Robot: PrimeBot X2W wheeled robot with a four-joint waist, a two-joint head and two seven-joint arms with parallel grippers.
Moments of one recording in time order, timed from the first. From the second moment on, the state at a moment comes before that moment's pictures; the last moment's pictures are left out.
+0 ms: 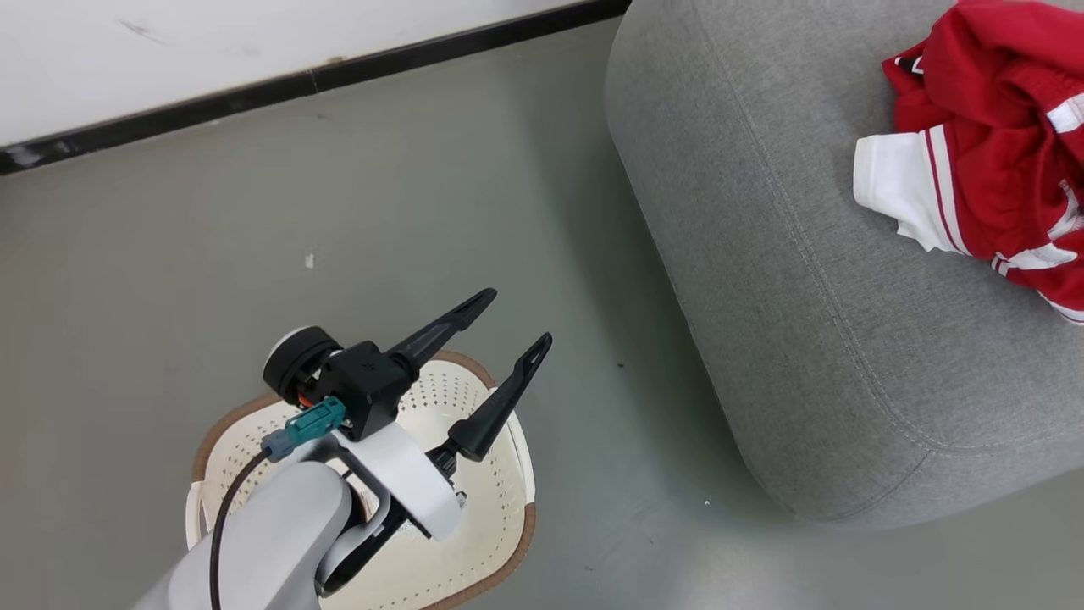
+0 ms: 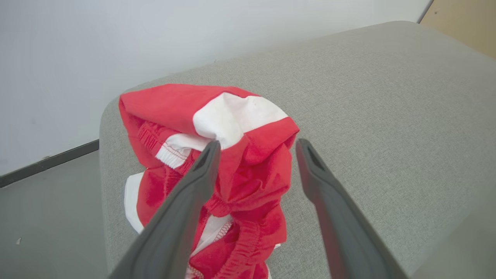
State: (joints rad) left arm -0.57 0.29 -0.77 0.12 -0.57 -0.11 -0.20; right arm -0.87 -0.64 0.32 0.88 0.72 0.13 -0.05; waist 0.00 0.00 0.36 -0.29
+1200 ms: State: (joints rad) left arm -0.42 0.26 -0.70 0.13 -0.62 -0.05 -0.24; right arm -0.82 -0.62 0.44 0.70 0.67 0.13 -0.17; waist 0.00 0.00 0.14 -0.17
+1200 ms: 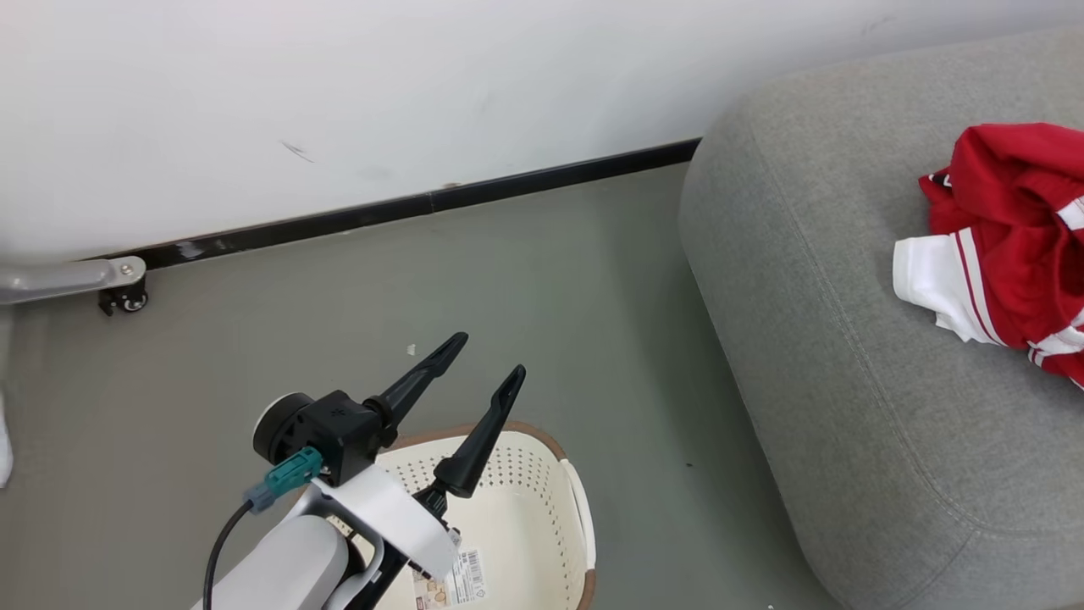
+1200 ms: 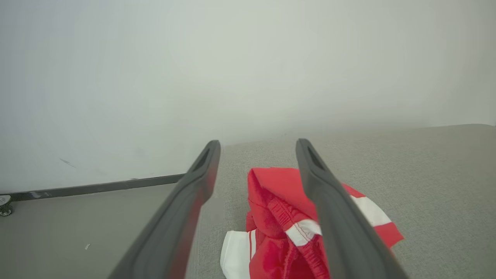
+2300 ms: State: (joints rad) left arm -0.30 0.28 -0.54 0.17 -0.66 0.04 -0.25; right arm -0.56 -0.50 0.40 0.53 0.65 0.13 -0.25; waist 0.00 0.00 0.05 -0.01
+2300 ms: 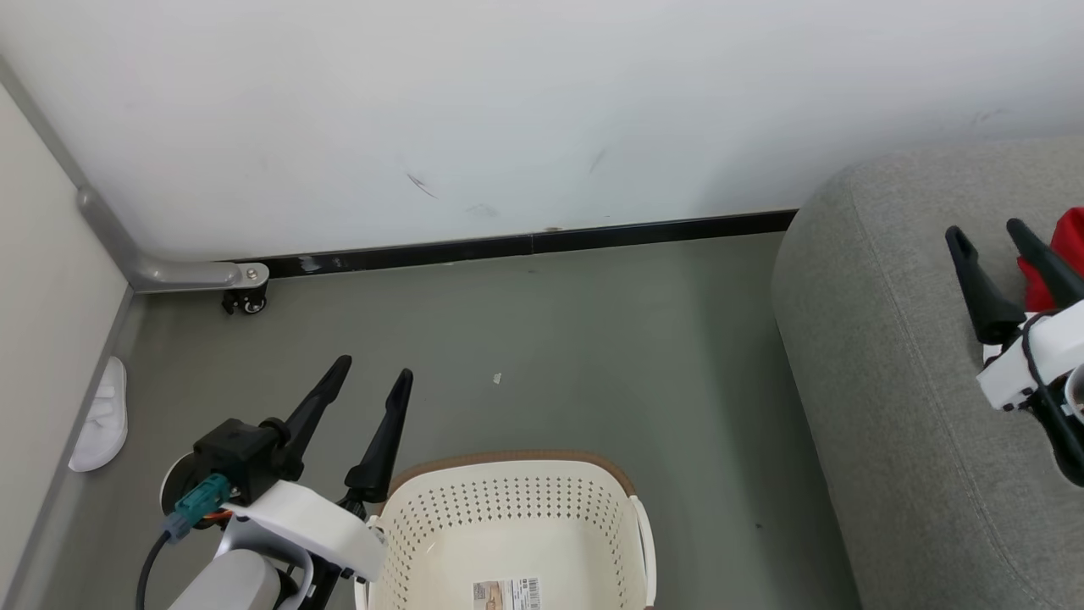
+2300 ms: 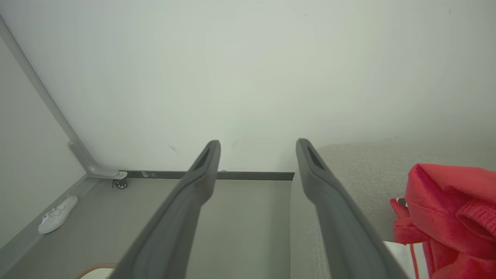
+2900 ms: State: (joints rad) left arm -0.21 0.26 -0.41 0.14 -0.65 0.06 -0.25; right arm -0.32 -0.36 0.21 0.30 0.55 0.13 -0.25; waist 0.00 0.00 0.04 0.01
